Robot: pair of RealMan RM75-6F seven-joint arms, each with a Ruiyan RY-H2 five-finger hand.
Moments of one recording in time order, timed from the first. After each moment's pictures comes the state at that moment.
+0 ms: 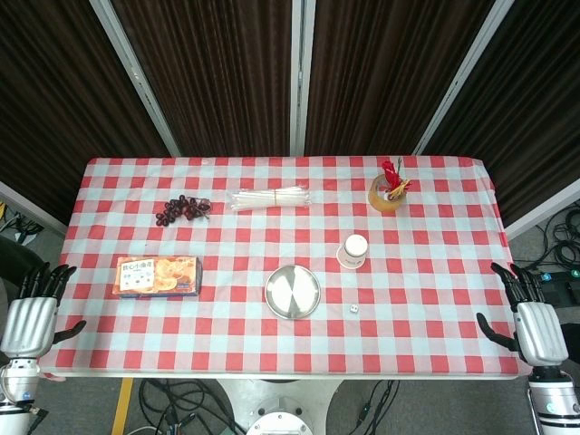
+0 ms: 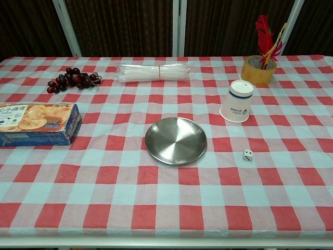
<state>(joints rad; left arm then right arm) -0.08 -1.27 -0.04 -1.48 1.46 1.48 0.13 0.08 -1.17 0.05 -1.52 -1.55 1.51 0.27</state>
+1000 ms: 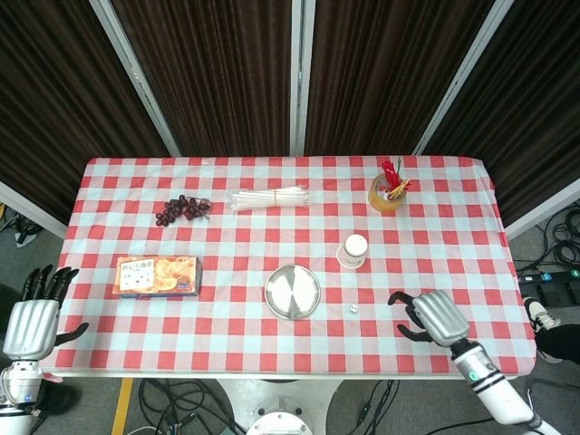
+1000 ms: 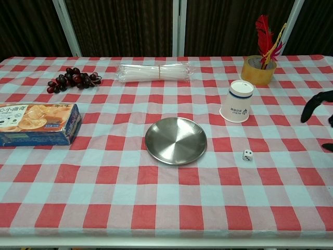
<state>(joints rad) -0.07 -1.29 -0.03 -1.45 1.47 1.49 0.09 0.34 -1.27 0.02 -1.56 -1.65 1.09 0.11</state>
